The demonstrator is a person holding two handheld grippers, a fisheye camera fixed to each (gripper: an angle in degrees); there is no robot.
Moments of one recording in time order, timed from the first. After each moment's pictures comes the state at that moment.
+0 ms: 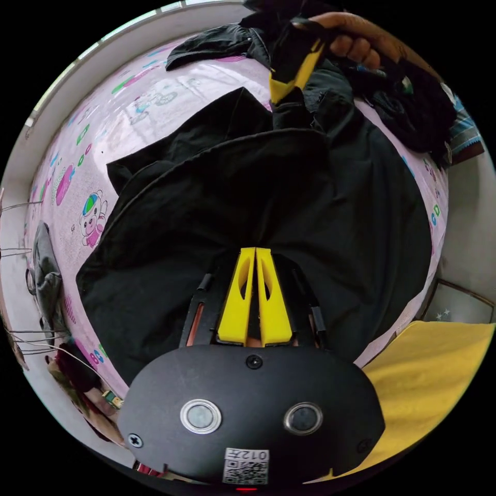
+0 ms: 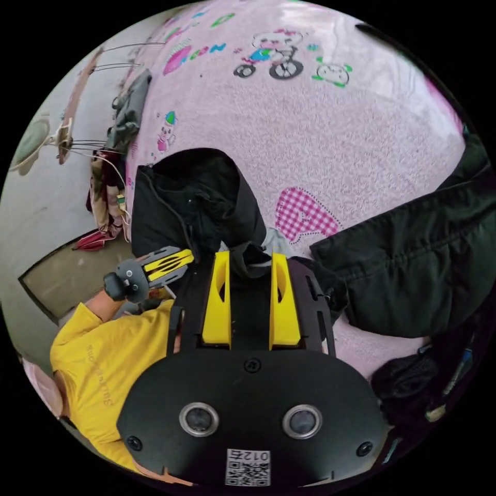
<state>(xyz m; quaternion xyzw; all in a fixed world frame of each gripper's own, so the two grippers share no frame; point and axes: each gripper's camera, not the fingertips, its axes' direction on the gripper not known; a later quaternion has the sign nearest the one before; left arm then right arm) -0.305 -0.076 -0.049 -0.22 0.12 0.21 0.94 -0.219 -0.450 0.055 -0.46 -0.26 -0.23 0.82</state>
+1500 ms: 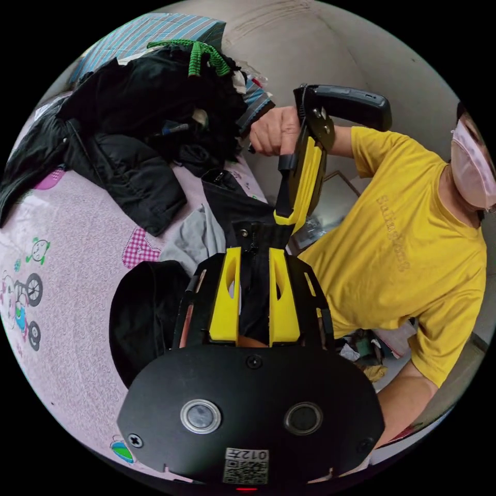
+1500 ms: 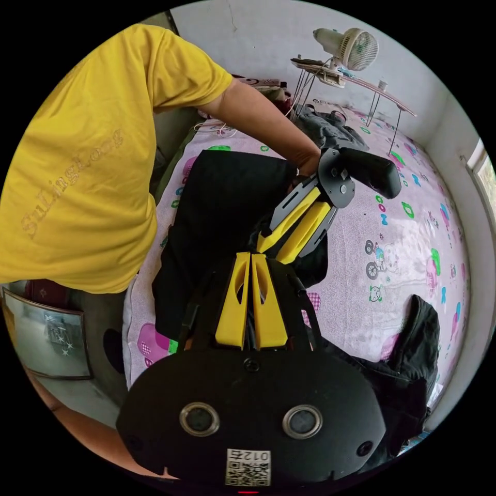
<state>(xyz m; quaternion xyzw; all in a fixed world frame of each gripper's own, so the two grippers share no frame) -0.423 -0.240 0.074 -0.15 0.61 0.45 0.63 -0.186 -0.314 -0.254 -0.10 -0.30 -0.71 0.63</state>
